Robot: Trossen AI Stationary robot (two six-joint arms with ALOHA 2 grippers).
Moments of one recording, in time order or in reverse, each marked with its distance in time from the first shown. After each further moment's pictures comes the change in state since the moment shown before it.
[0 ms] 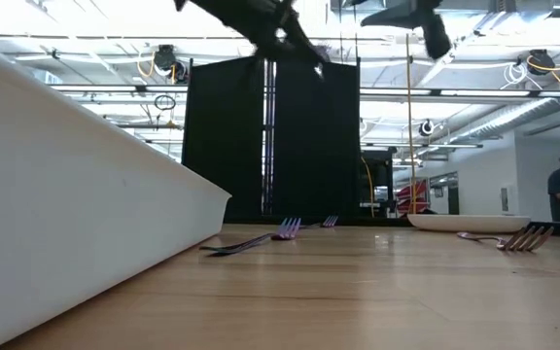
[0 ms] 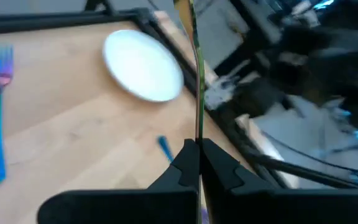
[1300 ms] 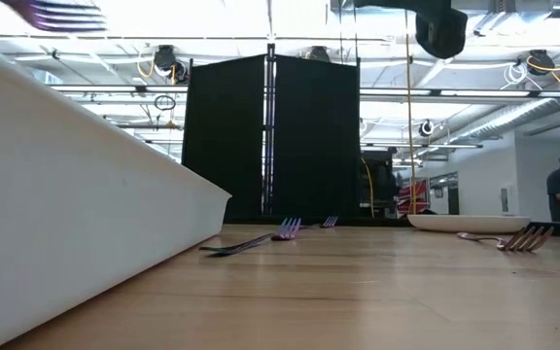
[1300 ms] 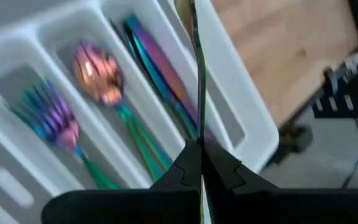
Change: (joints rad) left arm -1.075 -0.141 -0.117 -0.842 -0.374 -1.206; right arm 0.230 0.164 -0.002 0.020 -0.217 0.127
